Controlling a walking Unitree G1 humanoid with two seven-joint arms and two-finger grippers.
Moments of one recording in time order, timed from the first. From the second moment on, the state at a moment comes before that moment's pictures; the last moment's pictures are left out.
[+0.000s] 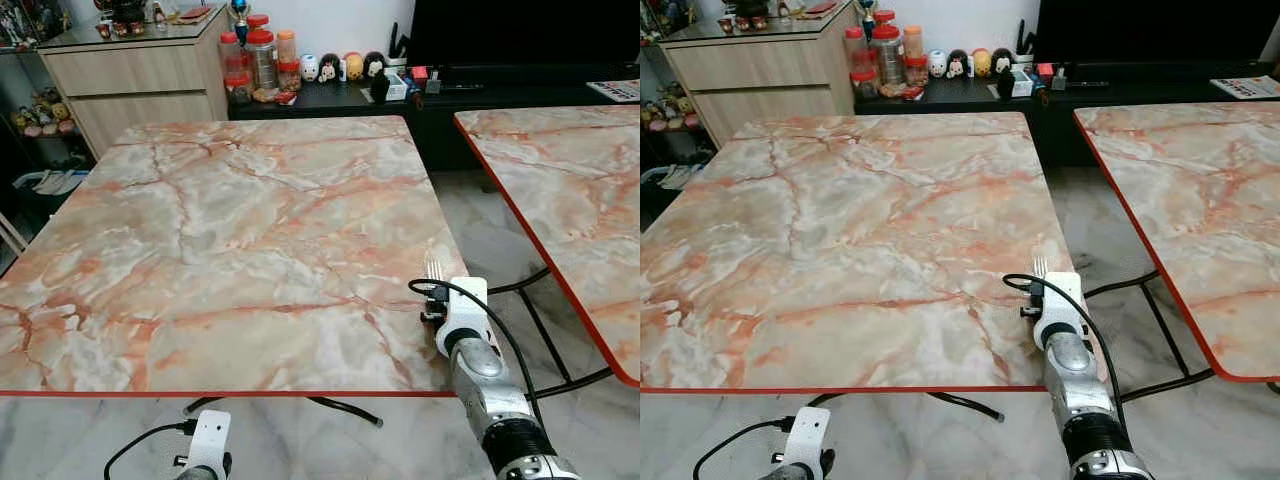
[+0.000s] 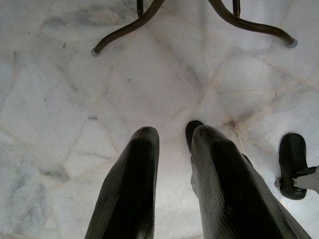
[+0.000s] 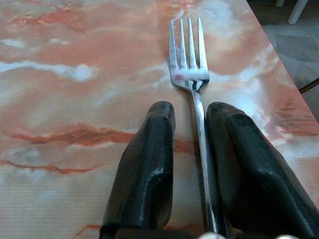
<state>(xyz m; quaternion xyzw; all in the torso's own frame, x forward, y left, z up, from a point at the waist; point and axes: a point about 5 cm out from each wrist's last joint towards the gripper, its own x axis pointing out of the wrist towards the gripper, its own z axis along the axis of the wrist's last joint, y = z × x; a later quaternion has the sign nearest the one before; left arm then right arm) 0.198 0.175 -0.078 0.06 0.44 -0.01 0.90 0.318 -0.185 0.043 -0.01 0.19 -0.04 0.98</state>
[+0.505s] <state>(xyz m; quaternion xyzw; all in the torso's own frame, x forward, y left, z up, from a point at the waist) 0.199 0.176 -0.077 0.06 0.44 -0.01 0.90 0.320 -0.182 0.043 -0.01 0.19 -0.04 0.98</state>
